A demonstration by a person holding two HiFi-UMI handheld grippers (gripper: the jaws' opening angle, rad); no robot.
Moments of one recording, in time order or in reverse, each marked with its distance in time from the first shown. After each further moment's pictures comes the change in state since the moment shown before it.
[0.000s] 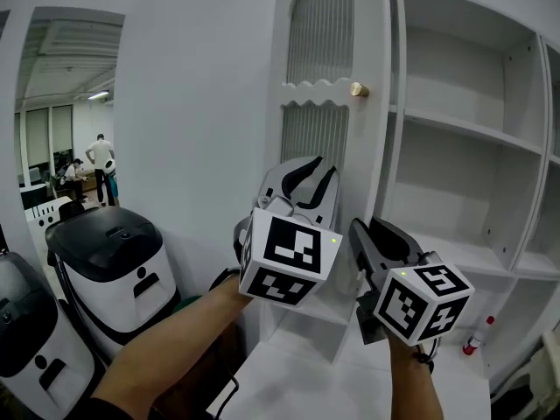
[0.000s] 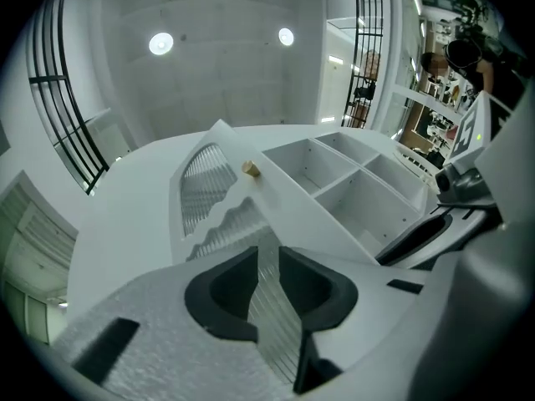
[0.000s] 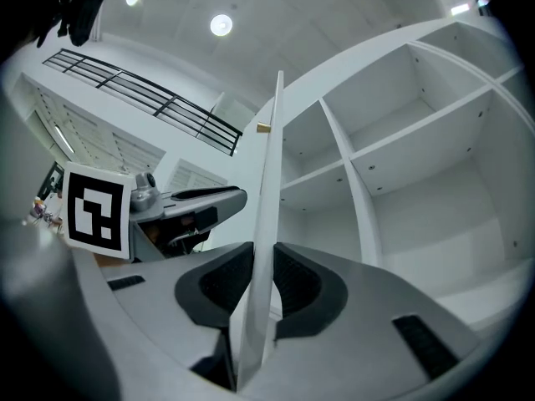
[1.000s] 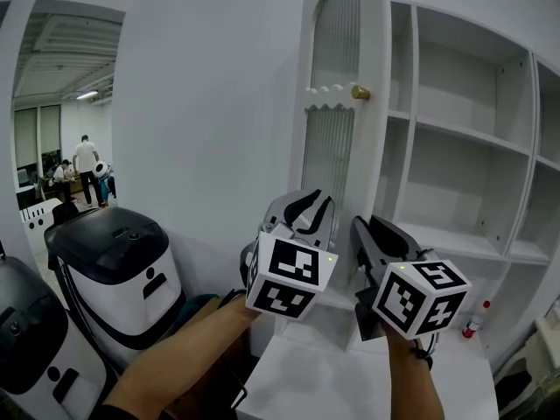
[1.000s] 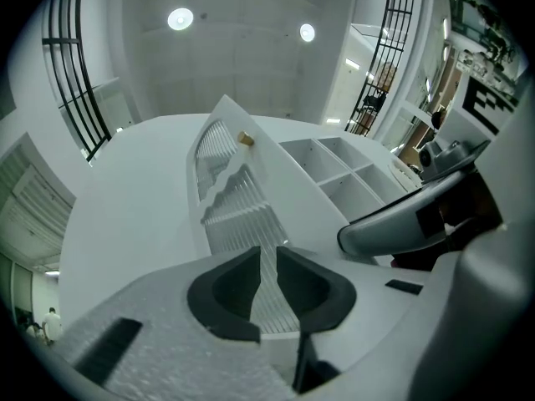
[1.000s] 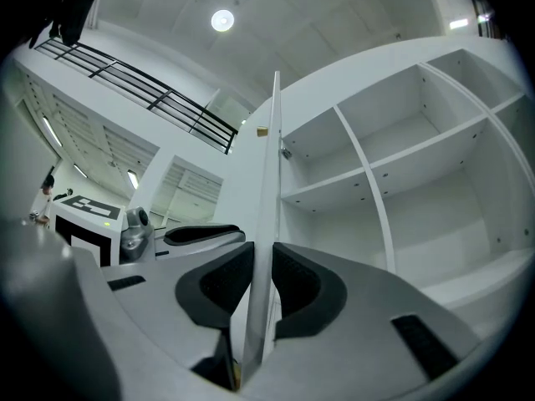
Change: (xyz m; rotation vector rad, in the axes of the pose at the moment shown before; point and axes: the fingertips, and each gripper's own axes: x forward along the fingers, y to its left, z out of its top) left arm -0.072 0.017 -0.041 -0.150 0.092 -0.074; right arm -0.002 0.076 0.010 0.004 0.009 -0.082
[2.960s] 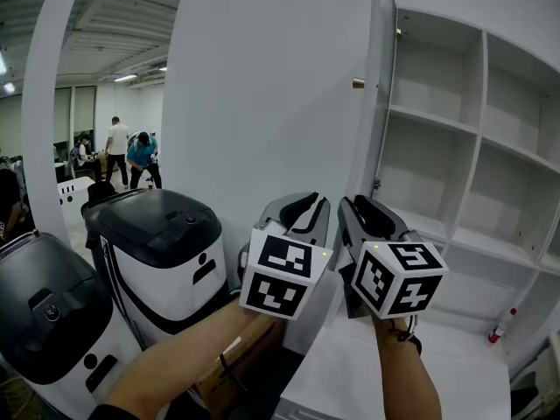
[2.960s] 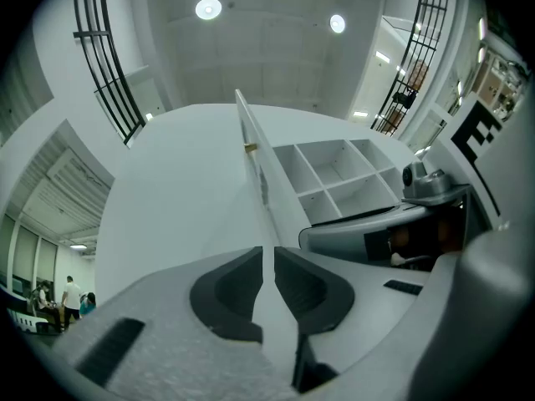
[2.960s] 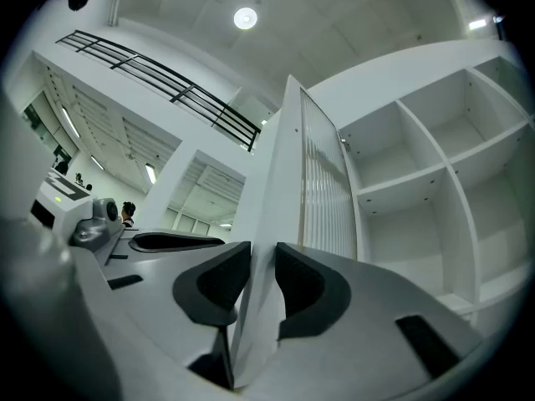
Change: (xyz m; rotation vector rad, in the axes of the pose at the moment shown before) left arm -0.141 0.134 -0.039 -0.106 0.088 0.114; right arm 0.089 0.181 -0.014 -0.079 -0.019 0.085
